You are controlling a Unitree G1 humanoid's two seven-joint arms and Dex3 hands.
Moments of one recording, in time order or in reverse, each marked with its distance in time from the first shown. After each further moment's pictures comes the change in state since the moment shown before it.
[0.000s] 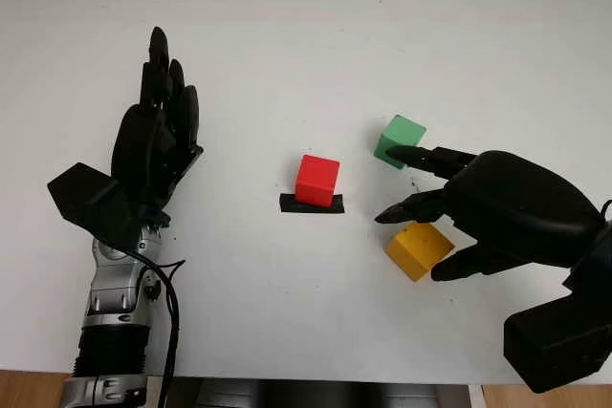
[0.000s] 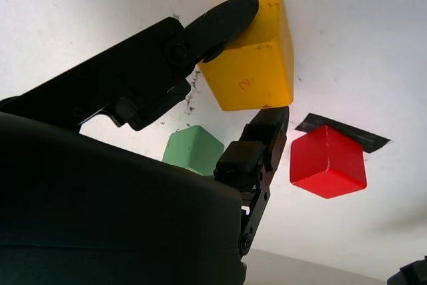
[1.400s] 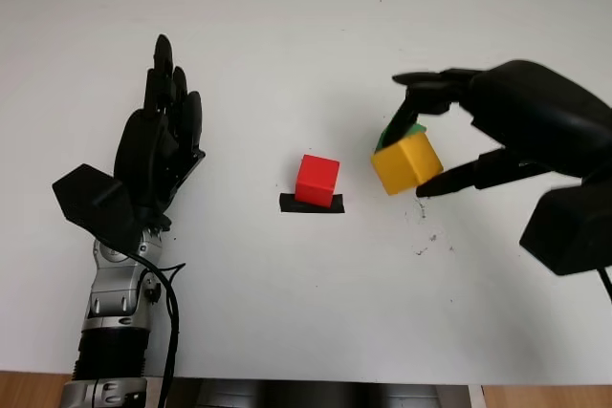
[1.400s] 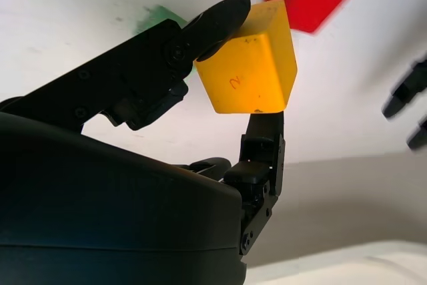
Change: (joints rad) left arm 0.015 -0.004 -0.007 -0.007 0.008 0.021 0.011; right arm -0.420 0.097 0.038 0.180 0.260 0.231 0.046
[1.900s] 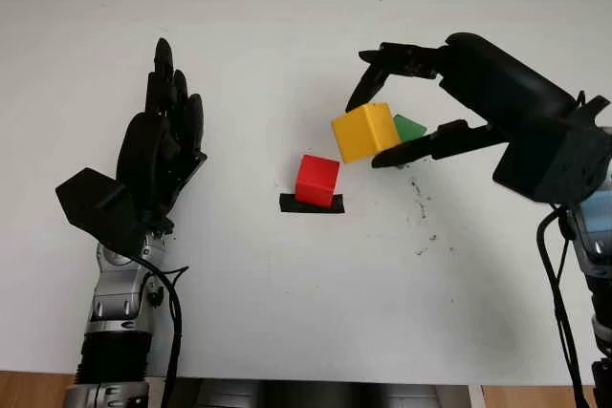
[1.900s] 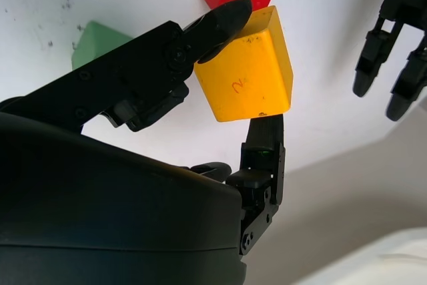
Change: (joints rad) left arm 0.013 -0.007 -0.010 -0.022 0.002 0.006 0.028; right arm -0.148 0.117 0.096 0.084 0.062 0.231 0.045
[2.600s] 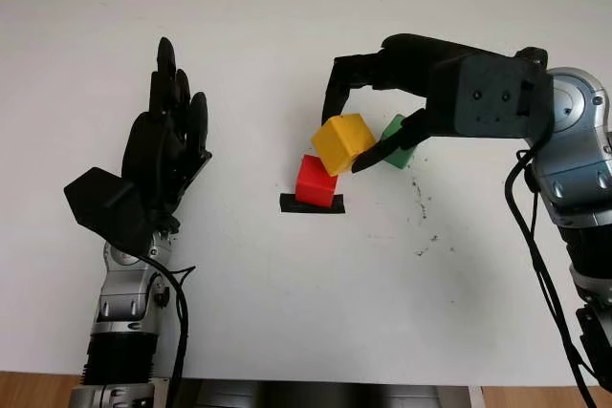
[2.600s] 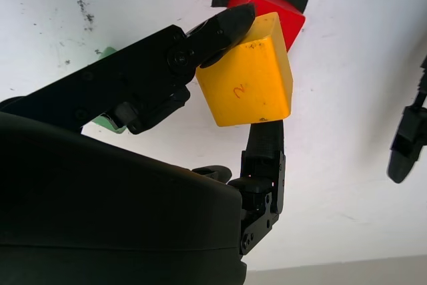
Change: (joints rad) left arm 0.001 -0.024 -0.015 -0.014 0.022 0.010 0.037; right arm -0.234 -0.010 0.200 0.081 -0.134 0.172 0.238
